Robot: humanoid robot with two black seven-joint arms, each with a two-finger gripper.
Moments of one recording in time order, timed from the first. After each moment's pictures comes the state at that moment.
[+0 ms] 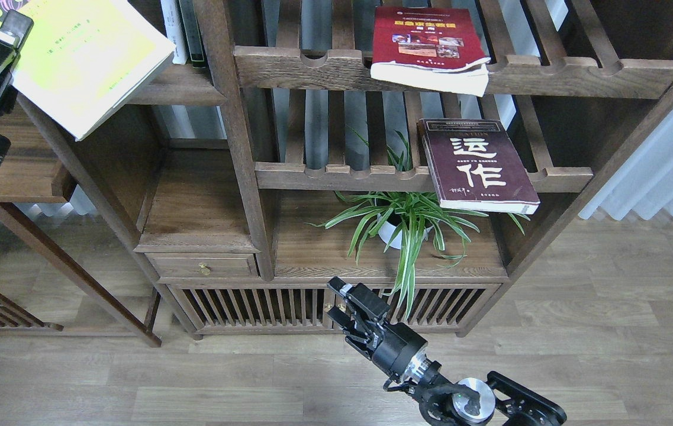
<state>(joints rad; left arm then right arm) -0.36 0.50 -1.43 -1.26 -0.19 -0.49 0.15 0.17 0.01 0.67 0.89 0.49 0.58 -0.20</state>
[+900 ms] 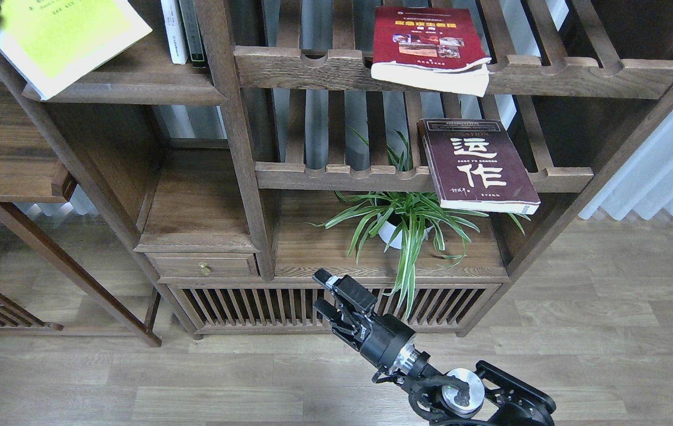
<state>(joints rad) -0.58 0.51 -1.51 -1.13 0.15 -0.49 0.25 0.20 0.02 0.66 0.88 0.48 0.58 -0.20</state>
